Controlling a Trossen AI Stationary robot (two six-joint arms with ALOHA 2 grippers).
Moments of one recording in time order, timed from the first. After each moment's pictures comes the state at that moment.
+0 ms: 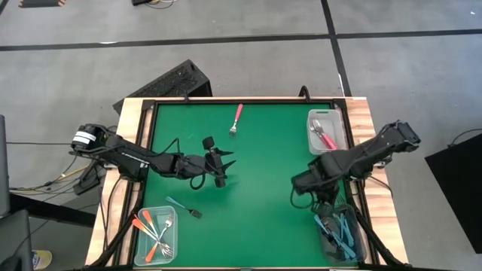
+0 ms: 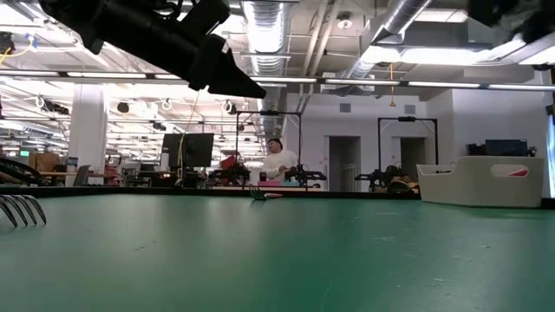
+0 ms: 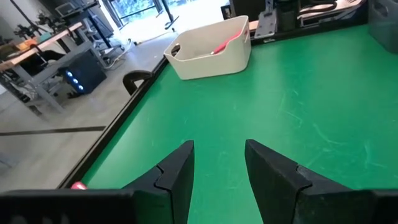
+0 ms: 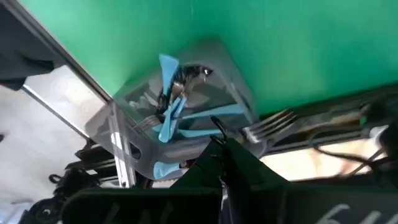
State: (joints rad) left arm -0.15 1.45 0.64 0.45 -0.55 0.15; right arm 0.38 1.45 1.26 -1.52 -0.41 0.84
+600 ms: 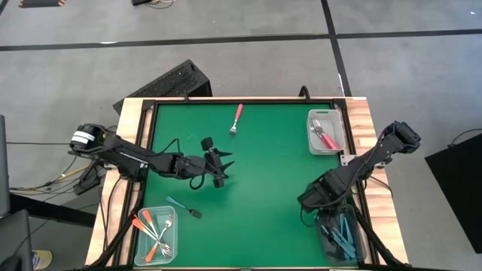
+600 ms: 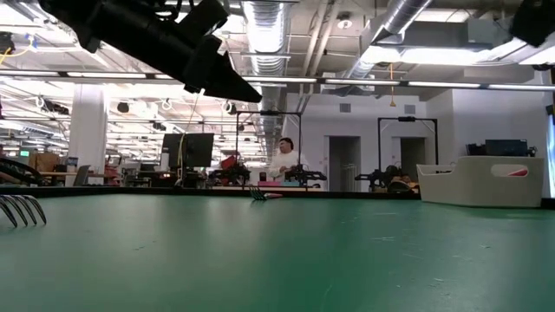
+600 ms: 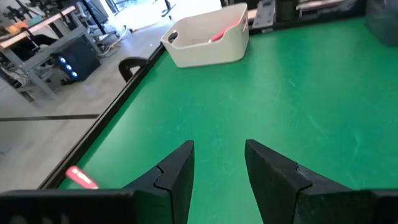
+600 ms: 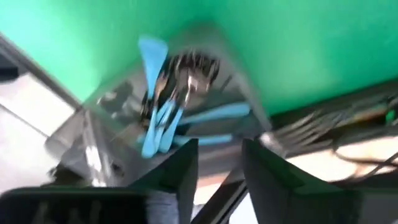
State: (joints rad) left arm -0.15 1.42 0.64 0.37 -0.55 0.08; right arm 0.55 1.45 1.14 -1.35 -0.35 1.00
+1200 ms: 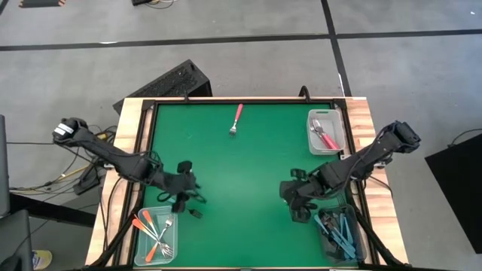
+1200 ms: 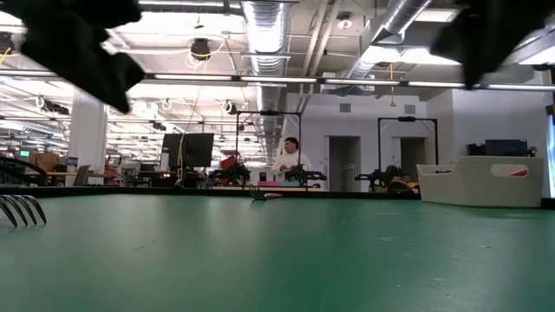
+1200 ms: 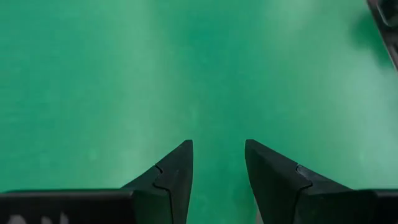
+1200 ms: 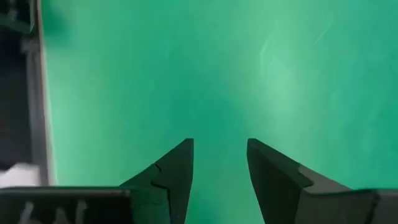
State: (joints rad) left arm -0.43 1.09 0.64 -0.44 -0.19 -0.34; right arm 0.45 1.45 1.14 -0.82 0.10 0.52
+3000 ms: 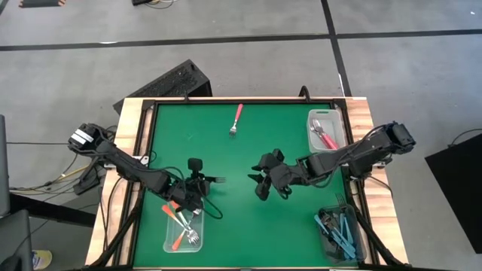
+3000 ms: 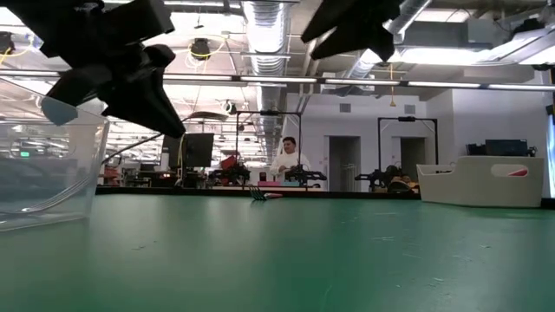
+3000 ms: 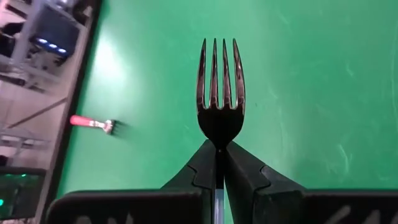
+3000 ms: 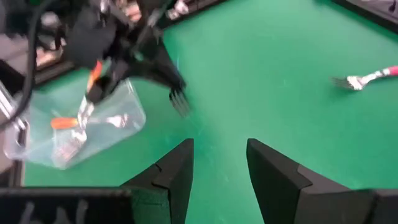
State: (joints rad) left arm -0.46 1.43 0.74 -0.34 -0.75 -0.08; right arm 0.30 1.51 1.14 -0.27 0.47 0.63
